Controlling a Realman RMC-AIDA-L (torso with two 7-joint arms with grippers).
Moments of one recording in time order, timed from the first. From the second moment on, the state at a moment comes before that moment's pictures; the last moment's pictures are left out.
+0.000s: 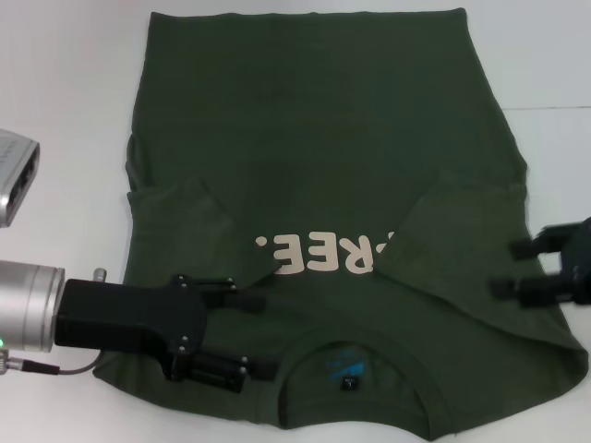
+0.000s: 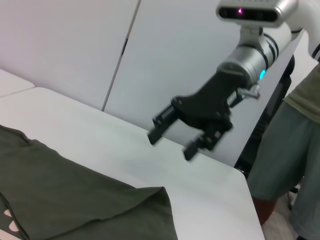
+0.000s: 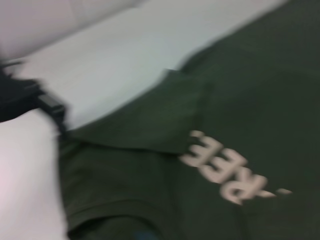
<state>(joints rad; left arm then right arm) -0.61 -2.12 0.61 0.76 2.21 1.88 -1.51 0.35 2.09 -0.86 -1.48 -2.21 -1.76 2.06</state>
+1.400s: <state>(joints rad) -0.63 -2.14 0.61 0.71 2.20 1.81 -1.51 0.57 2.09 -0.93 -1.24 -2.86 -1.74 2.28</state>
